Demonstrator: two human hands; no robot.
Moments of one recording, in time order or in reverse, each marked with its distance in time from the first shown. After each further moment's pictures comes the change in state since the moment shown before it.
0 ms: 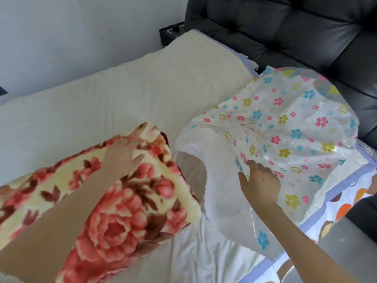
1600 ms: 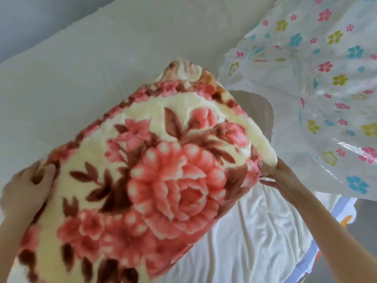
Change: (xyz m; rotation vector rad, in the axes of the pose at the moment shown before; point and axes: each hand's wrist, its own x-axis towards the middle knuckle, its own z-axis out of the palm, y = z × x) left_hand -0.138 -0.397 0.117 -0.232 -0.118 -0.711; right_hand -0.134 -0.101 0.152 1.100 -0.573 0.688
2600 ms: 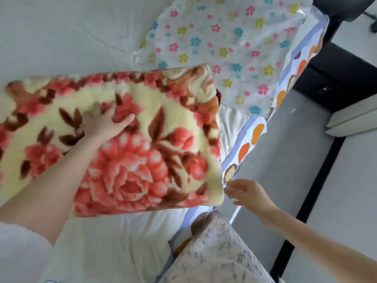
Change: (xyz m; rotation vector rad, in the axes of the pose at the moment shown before) left_hand -0.259 0.157 0.038 0.300 -0.374 0.456; right_hand -0.348 0.115 -0.015 -0.277 0.071 0.272
